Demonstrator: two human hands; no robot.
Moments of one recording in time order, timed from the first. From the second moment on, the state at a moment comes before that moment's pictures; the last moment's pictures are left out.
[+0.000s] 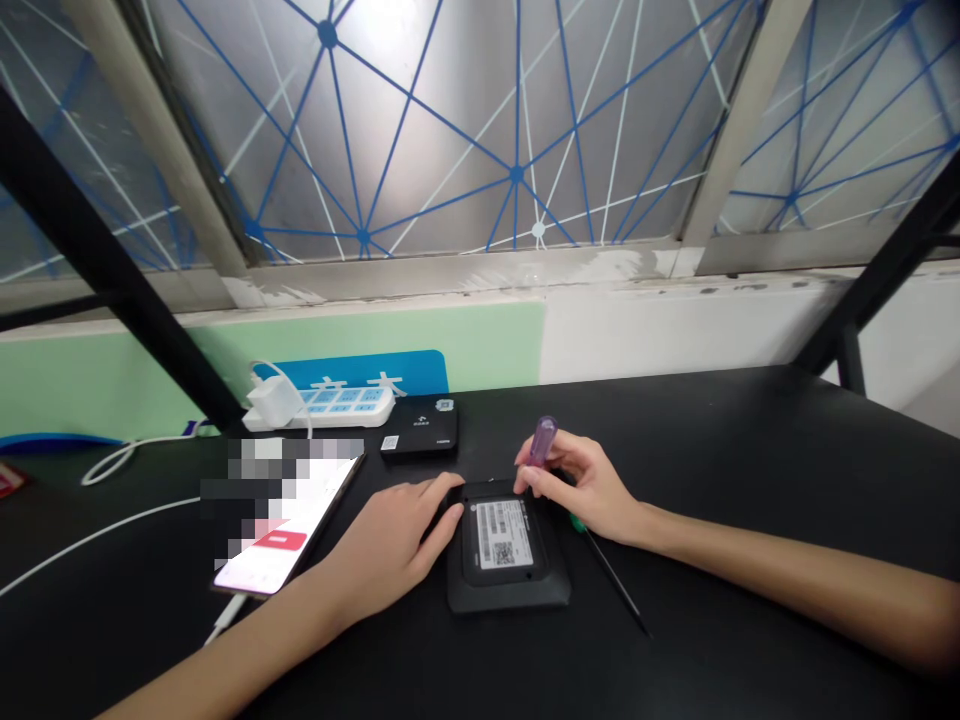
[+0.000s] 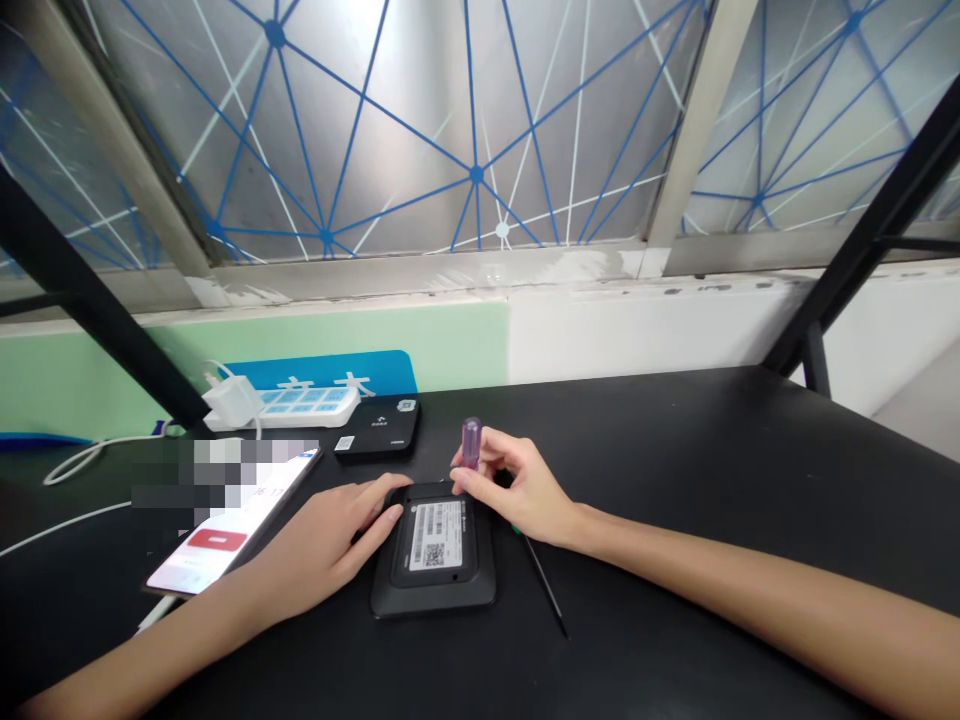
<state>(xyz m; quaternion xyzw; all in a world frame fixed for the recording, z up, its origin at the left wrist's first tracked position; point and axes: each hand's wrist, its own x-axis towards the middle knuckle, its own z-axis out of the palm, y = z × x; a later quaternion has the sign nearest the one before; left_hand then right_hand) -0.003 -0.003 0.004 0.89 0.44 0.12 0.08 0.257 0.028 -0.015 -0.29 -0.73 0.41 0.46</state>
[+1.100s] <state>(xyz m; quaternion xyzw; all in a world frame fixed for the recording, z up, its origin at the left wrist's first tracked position) -0.003 -0.004 0.006 0.89 0.44 0.12 0.07 0.259 0.026 -0.011 -0.28 -0.74 0.43 0.44</state>
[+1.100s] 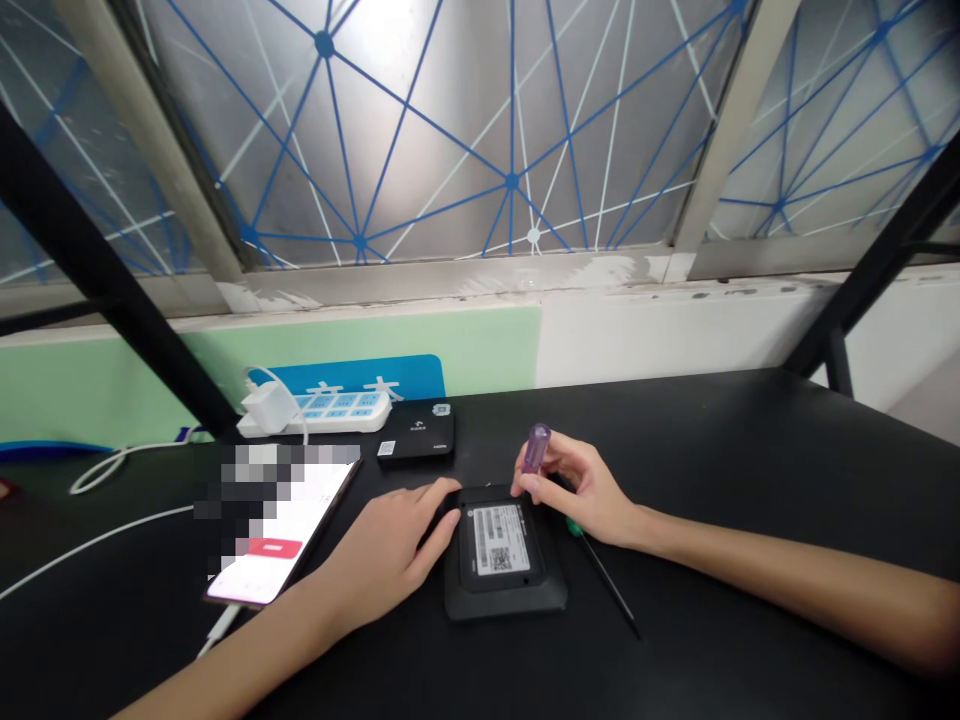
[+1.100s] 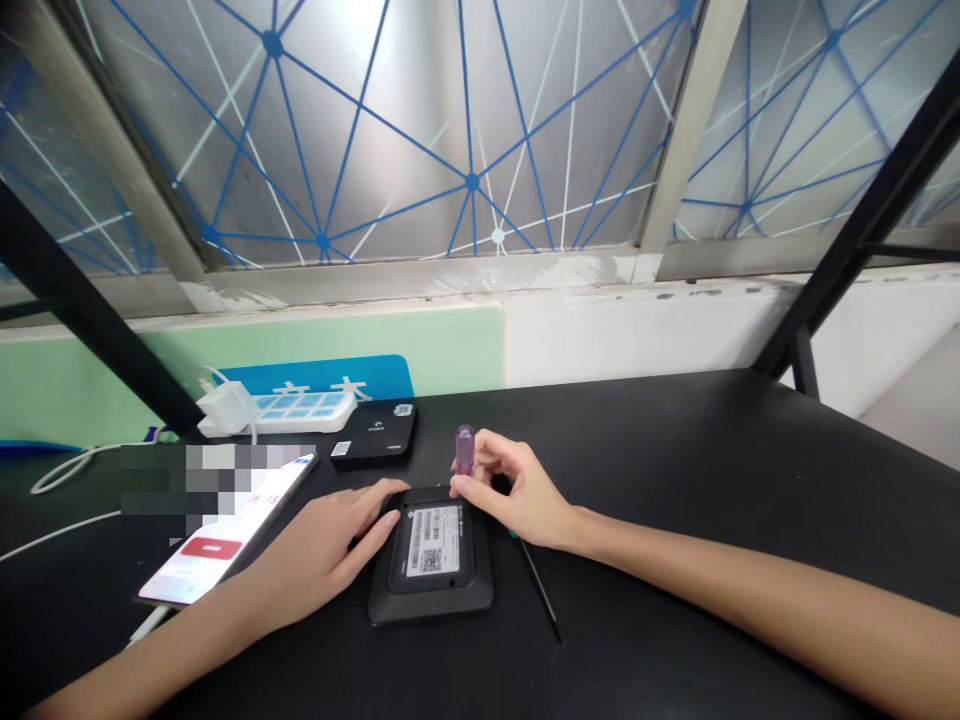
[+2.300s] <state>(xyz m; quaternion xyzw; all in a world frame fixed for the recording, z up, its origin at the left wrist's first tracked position) -0.002 -0.005 0.007 0.89 0.44 0.12 0.07 0.258 0.026 -0.012 -0.29 -0.73 0.41 0.46</state>
